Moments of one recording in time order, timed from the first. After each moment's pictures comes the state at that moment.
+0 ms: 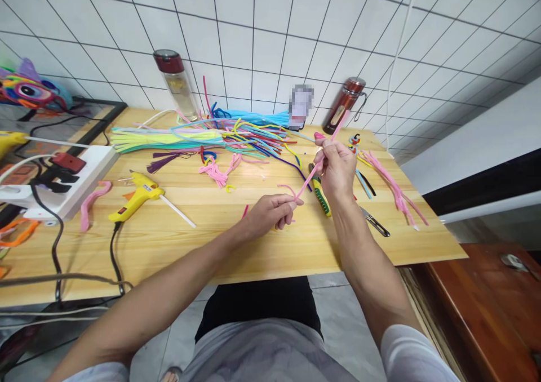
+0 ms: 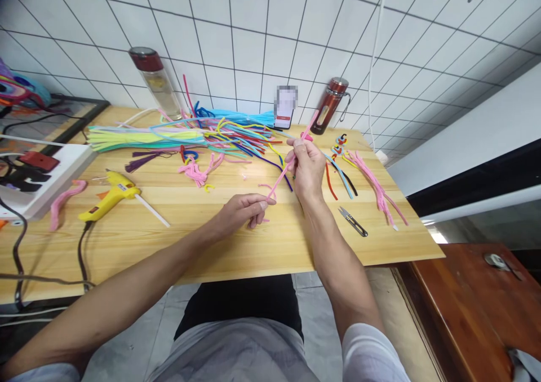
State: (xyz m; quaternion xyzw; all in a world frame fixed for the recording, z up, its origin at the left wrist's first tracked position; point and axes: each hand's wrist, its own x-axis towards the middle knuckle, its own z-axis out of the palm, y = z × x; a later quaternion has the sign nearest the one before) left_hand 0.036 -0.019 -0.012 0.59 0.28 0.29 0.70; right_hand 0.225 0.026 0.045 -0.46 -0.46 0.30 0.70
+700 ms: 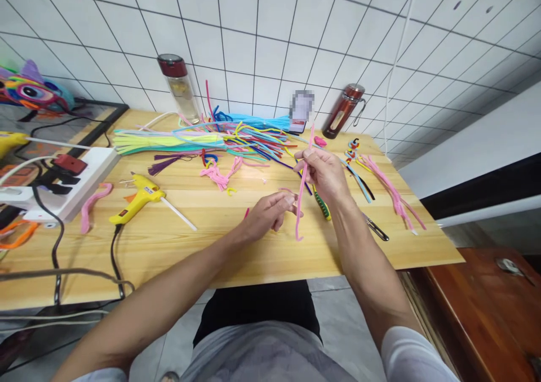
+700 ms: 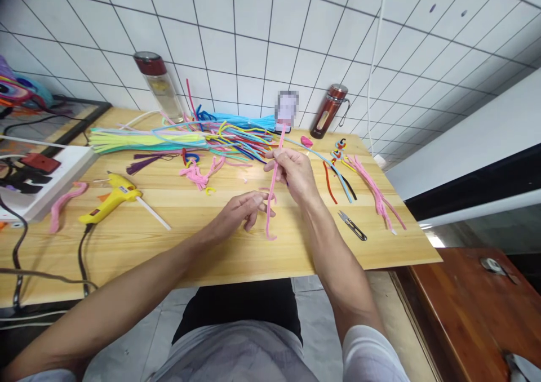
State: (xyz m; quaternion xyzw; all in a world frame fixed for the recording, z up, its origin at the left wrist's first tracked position) left_hand 0.032 -0.020 -0.002 0.59 0.29 0.33 0.68; right_hand 0.213 0.020 0.058 -0.48 -0.52 0.44 0.55
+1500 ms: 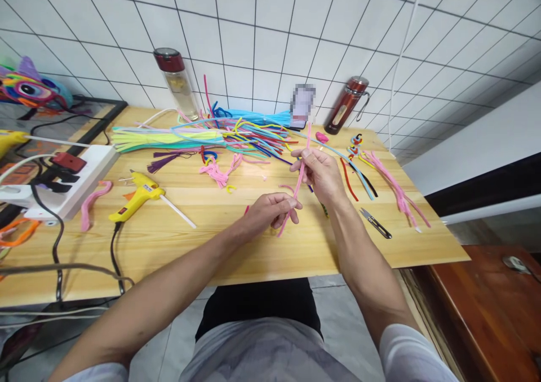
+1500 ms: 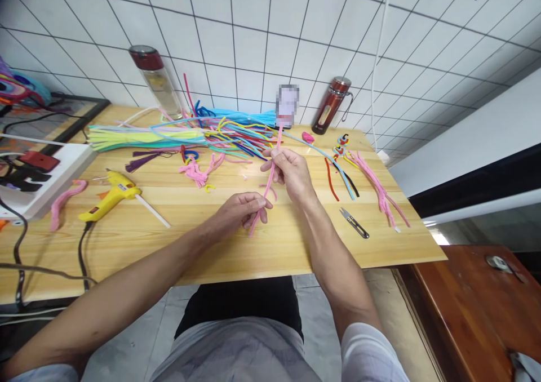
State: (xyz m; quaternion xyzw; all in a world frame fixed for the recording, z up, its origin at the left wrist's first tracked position) left_hand 0.034 -0.017 -0.003 0.52 0.27 0.30 0.76; right_hand 0.210 0.016 0.046 -0.47 -0.52 0.45 0.55
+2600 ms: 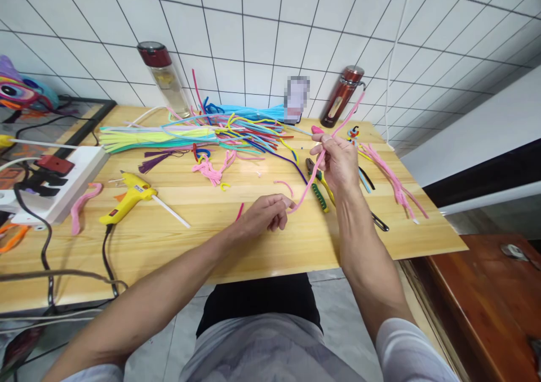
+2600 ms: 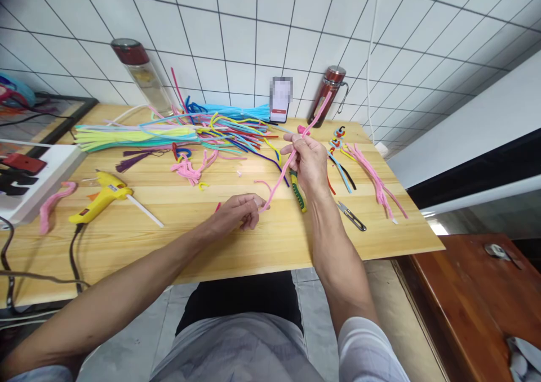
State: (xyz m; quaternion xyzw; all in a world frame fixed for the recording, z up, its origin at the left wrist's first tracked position) left_hand 0.037 -0.018 -0.024 0.57 0.30 0.24 0.73; right_hand 0.246 0.027 0.051 -0.50 -0.46 0.37 0.63
